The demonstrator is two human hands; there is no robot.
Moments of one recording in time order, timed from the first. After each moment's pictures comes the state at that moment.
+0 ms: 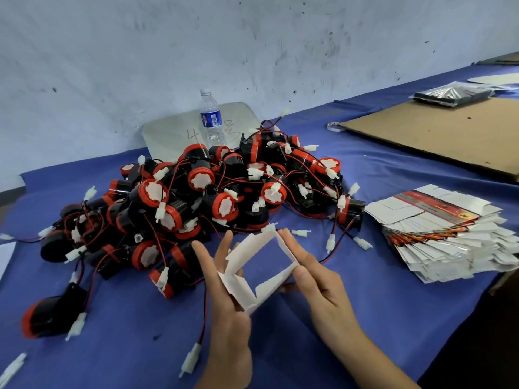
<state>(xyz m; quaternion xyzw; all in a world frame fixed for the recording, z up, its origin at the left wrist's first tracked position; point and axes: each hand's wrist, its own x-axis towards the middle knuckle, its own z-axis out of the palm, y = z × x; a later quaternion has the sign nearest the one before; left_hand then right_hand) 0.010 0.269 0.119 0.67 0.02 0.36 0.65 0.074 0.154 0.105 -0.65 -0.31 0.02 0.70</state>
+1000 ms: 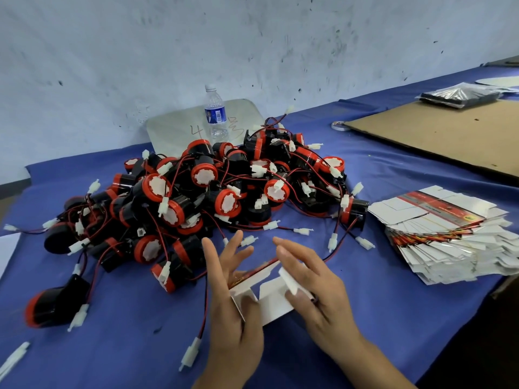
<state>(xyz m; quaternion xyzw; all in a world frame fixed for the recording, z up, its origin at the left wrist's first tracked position) 0.002 0.272 0.112 0.76 -0.06 0.39 0.51 0.074 0.152 0.107 -0.67 -0.44 -0.17 0.57</state>
